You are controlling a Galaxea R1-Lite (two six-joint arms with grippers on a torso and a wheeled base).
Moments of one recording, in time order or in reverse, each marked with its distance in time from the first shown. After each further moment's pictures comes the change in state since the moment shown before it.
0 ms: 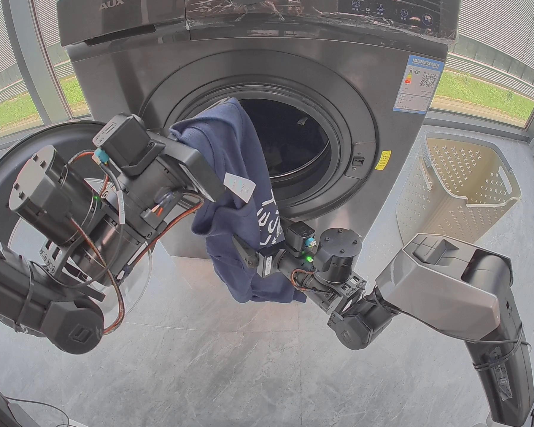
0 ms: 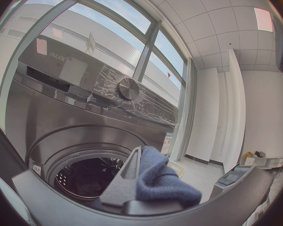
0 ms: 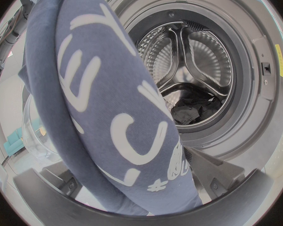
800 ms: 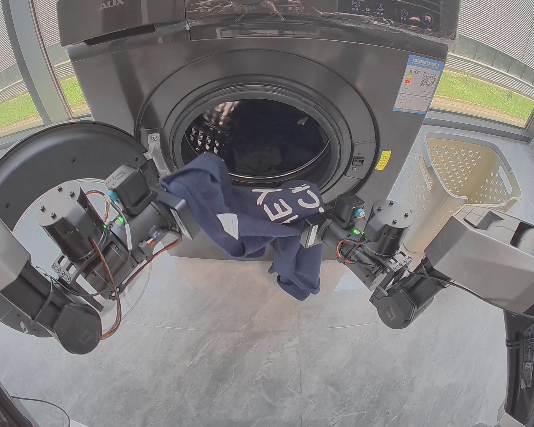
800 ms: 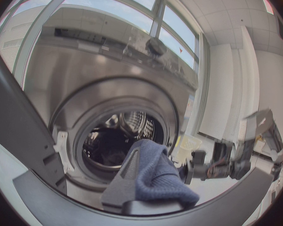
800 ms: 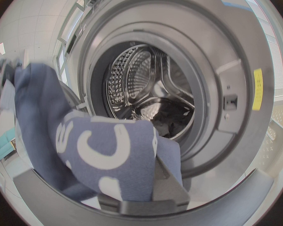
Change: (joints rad) left arm 0.157 0.100 0.125 0.000 -0.017 0.035; right arm -0.119 -0.174 0.167 -0.044 -0.003 0.006
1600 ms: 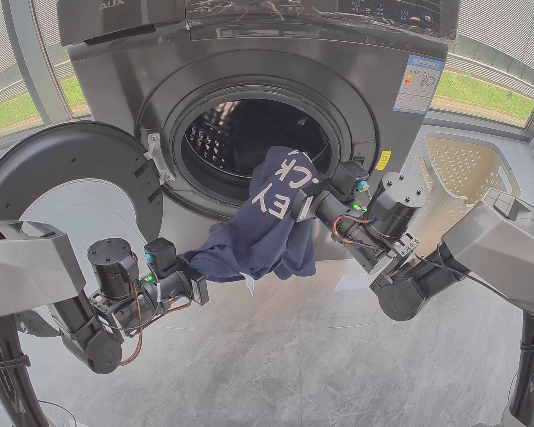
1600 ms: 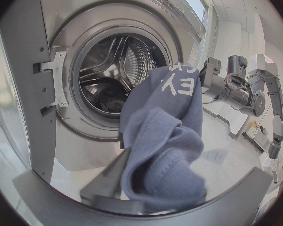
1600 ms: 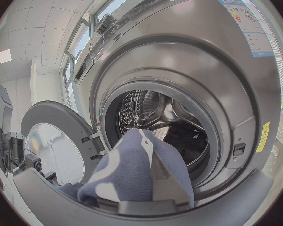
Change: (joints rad) left arm 0.045 0.249 0.123 -0.004 -0.067 0.037; right arm 0.061 -0.110 -0.038 0.009 -0.010 0.004
